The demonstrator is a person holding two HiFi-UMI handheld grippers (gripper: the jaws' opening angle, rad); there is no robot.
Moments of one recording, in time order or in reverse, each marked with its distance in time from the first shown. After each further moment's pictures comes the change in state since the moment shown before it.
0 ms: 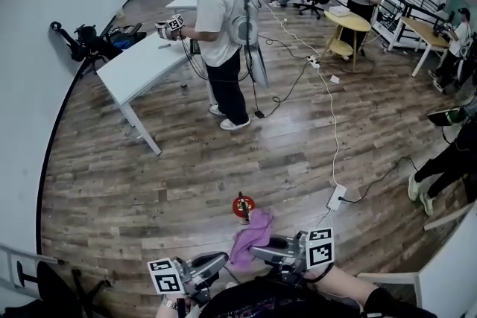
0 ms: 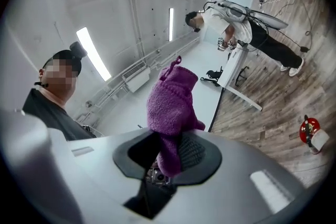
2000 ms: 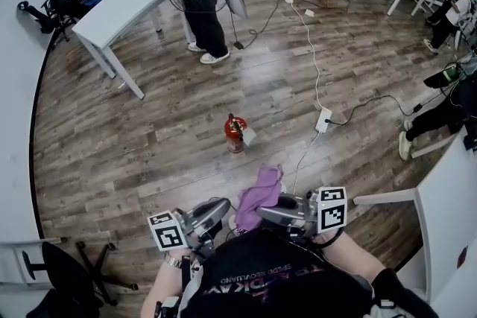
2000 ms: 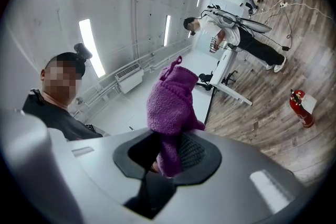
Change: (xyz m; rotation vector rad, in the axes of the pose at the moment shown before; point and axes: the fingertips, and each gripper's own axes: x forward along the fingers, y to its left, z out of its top) left arm -0.085 -0.034 -0.090 -0.067 0.053 -0.068; right arm 0.001 0.086 -0.145 -0.001 -0.083 -0.134
